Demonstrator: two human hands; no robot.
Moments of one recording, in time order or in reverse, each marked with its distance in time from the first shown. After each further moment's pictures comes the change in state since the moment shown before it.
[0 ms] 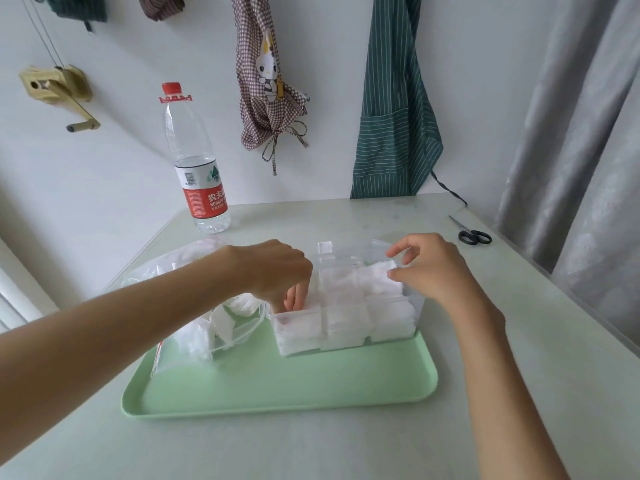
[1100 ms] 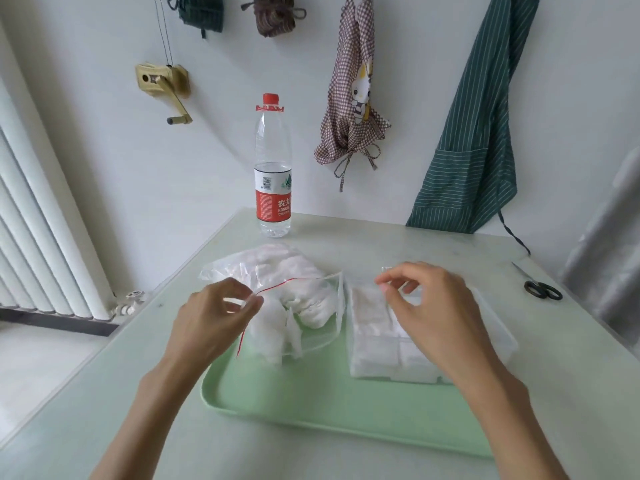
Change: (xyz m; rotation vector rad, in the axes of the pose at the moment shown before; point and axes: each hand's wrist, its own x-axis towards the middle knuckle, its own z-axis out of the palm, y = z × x) left_hand -0.121 -0.023 0.130 -1.012 0.919 -0.960; right_hand -0.055 -0.094 0.055 -0.032 0.103 -0.440
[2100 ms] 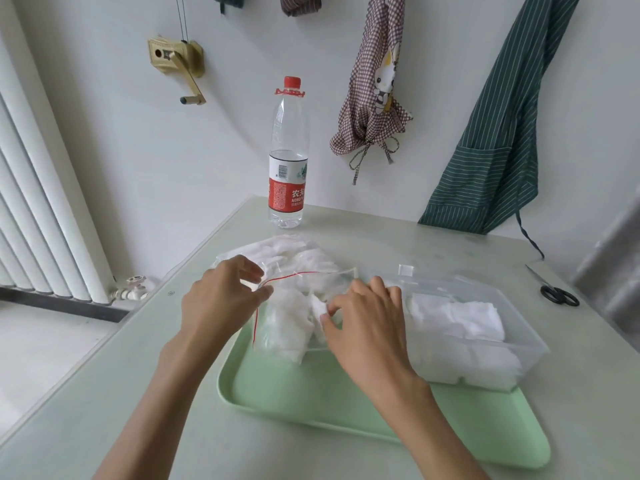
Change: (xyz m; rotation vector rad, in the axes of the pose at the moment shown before) left_hand 0.025 -0.003 -0.009 0.140 -0.009 -0.098; right_hand -0.003 -0.031 0.103 -0.439 -0.074 -0.181
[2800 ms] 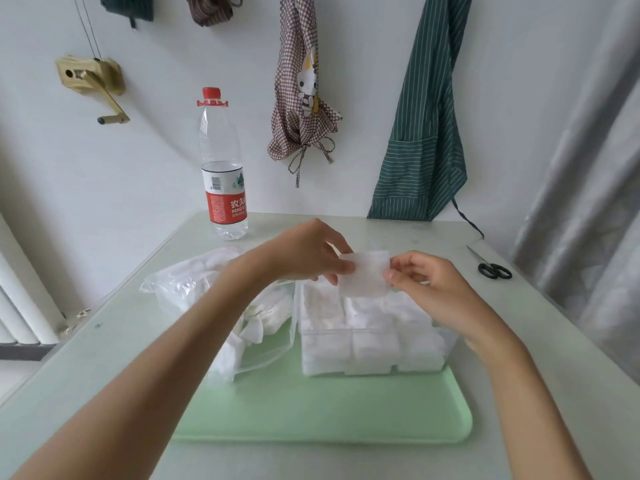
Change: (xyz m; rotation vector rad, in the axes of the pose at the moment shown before) left_hand 0.004 0.171 0.039 -0.063 -0.666 0.534; right_hand -0.003 0.154 -0.079 0.849 -0.139 0.381
